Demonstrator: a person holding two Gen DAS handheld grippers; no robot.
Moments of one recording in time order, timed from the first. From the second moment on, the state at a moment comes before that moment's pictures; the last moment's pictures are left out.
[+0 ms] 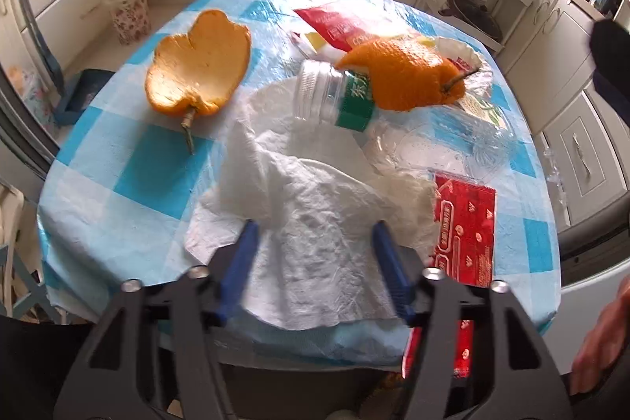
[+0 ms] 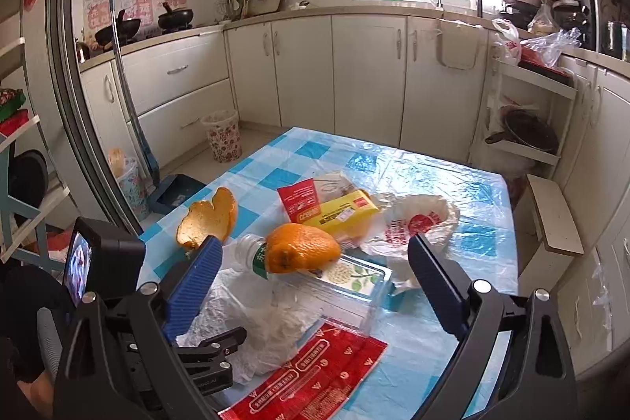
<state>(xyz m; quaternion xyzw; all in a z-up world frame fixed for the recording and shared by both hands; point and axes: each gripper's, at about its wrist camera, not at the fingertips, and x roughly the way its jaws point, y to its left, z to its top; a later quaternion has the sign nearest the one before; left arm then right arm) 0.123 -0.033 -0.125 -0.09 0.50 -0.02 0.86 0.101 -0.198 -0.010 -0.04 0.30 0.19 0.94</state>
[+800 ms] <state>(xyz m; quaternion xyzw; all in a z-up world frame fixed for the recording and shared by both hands) 0.112 0.013 -0.112 -0.14 0.48 -0.05 0.87 0.151 -0.165 -0.055 -0.02 0.36 0.18 0.91</state>
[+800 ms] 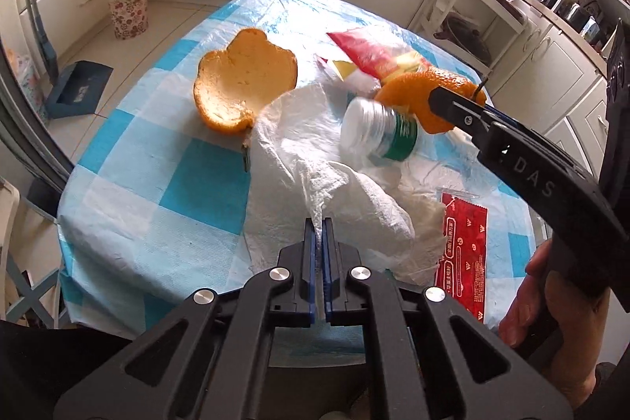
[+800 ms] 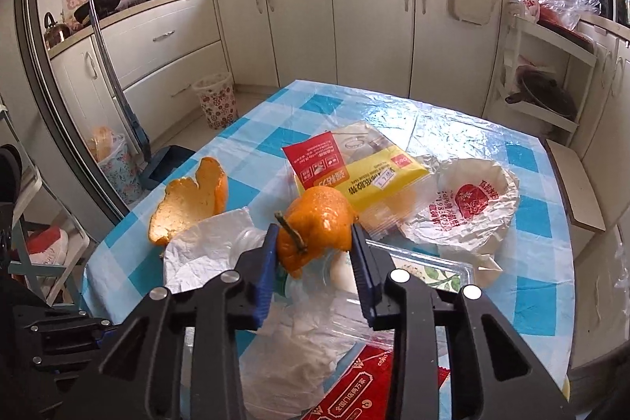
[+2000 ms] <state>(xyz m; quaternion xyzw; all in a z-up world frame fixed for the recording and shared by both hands) 0.032 -0.101 -0.042 -0.07 0.35 -0.16 0.92 0.072 -0.323 0.018 0.10 0.21 0.09 0.97</state>
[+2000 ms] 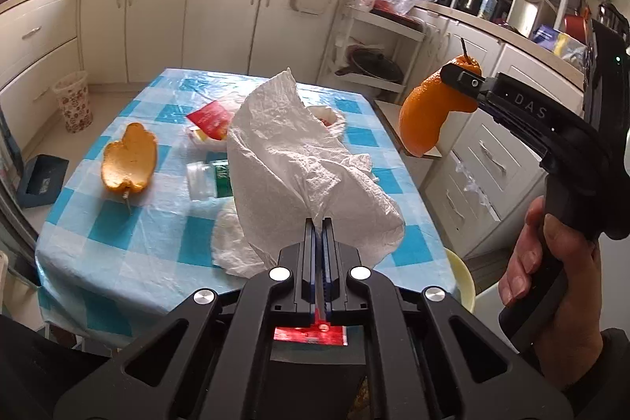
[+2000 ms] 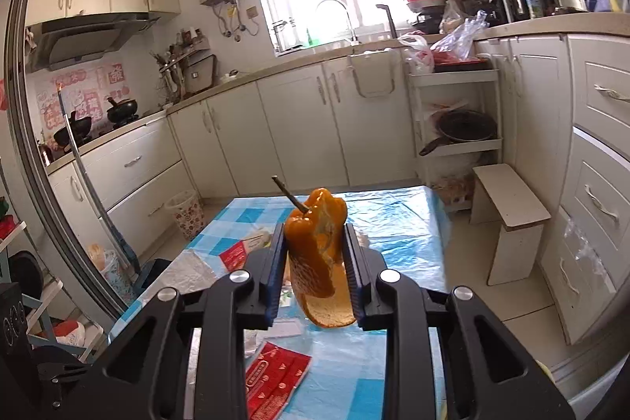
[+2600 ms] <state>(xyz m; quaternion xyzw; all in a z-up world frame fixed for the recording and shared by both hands) -0.003 -0.207 -0.047 -0.02 0.38 -0.24 0.89 0.021 -0.431 0.004 0.18 0.22 -0.02 0.96</state>
